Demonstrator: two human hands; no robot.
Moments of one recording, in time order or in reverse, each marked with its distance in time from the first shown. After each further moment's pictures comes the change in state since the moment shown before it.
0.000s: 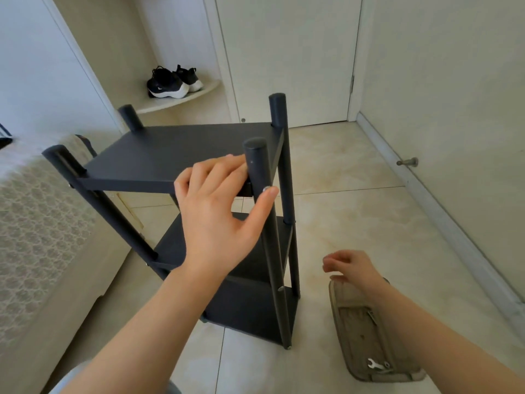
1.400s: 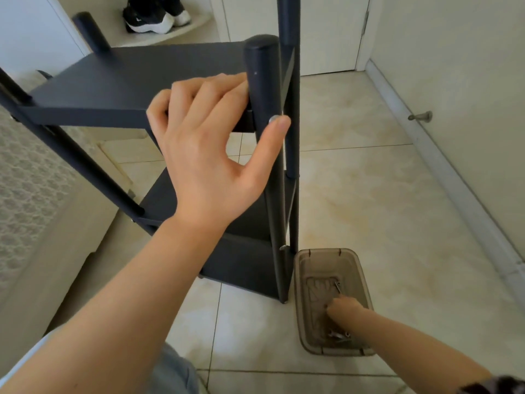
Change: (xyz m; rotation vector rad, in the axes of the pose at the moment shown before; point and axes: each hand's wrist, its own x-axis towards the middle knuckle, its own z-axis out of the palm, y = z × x) left_hand -0.003 -0.010 0.017 0.025 0.220 0.133; right_hand -0.024 0.168 0.066 -1.547 -0.731 0.116
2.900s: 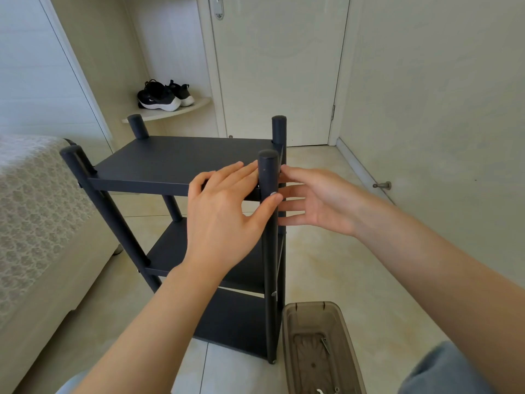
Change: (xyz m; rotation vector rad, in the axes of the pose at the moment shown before) left_hand 0.017 0.003 -0.025 0.014 -0.363 -0.141; right_hand -0.280 -0.004 -0.319 1.753 0.520 -0.546
